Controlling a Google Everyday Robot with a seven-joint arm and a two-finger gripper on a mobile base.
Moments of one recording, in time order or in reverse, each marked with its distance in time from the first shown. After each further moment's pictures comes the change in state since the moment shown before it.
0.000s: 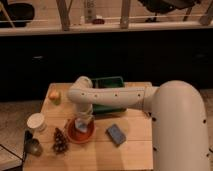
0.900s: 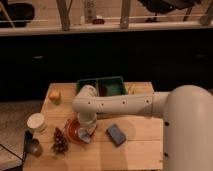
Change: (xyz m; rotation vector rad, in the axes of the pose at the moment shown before) arm -0.011 0.063 0.014 -0.019 -0.035 0.038
